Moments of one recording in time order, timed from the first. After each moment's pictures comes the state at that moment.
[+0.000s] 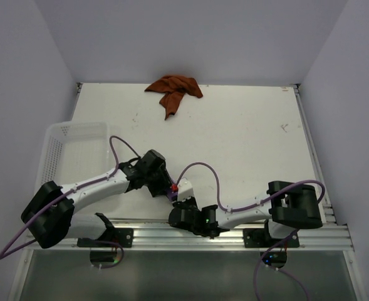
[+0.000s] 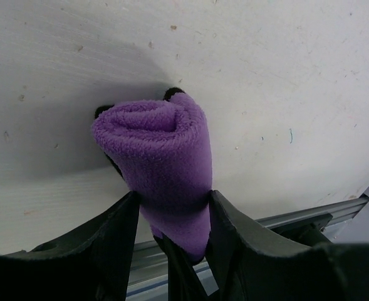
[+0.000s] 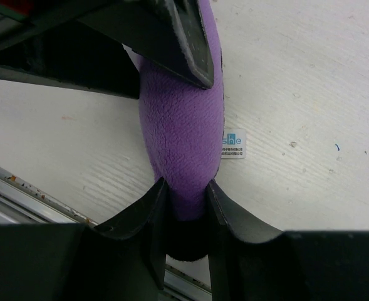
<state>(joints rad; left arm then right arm) -0.75 1.29 0.67 -0.44 0.06 -1.24 1.51 1.61 0.73 0.00 0.80 0.79</state>
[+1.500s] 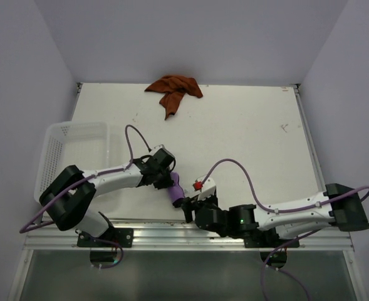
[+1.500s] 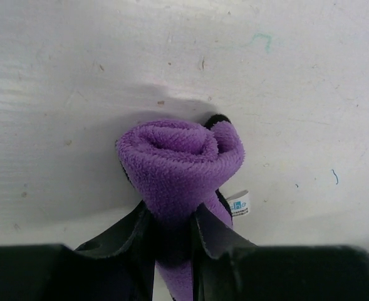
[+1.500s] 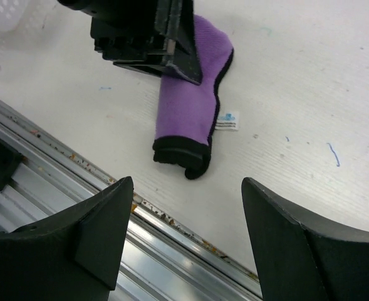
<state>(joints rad) -0.78 1.50 0.75 -0.35 -0.08 -1.03 1.58 1.21 0.61 -0.10 0.82 0.76</state>
